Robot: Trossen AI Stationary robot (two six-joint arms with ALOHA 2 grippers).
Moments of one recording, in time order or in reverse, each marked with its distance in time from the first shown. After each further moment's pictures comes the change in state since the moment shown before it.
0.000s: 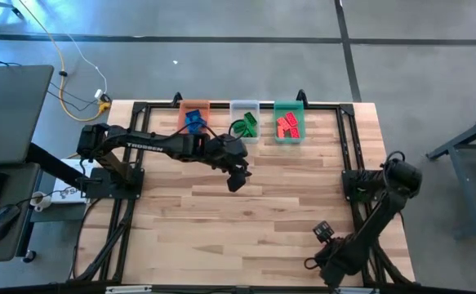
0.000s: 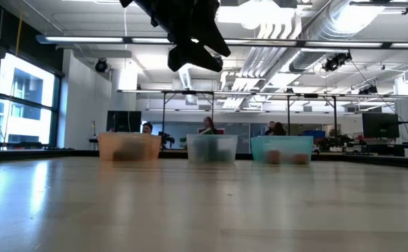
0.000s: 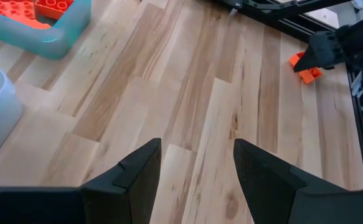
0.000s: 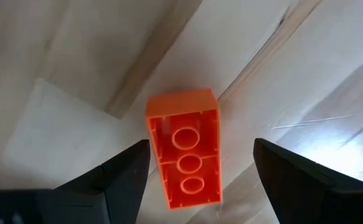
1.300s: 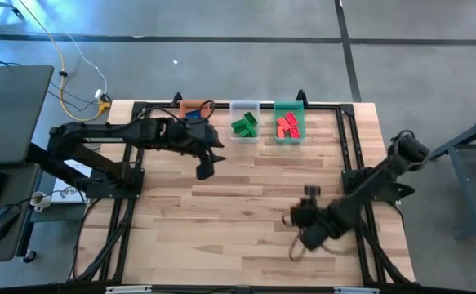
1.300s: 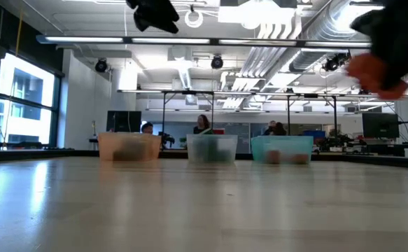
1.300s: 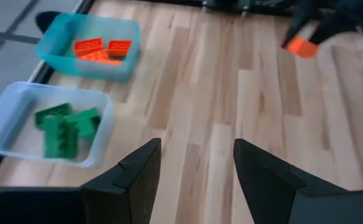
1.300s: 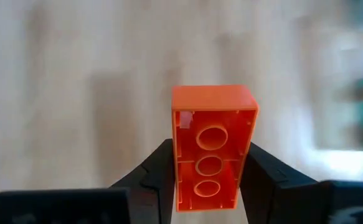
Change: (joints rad) left arm 0.034 -0.315 0.000 -0.297 -0.087 0.273; right arm -0.319 -0.258 -0.003 -0.005 0.475 0.321
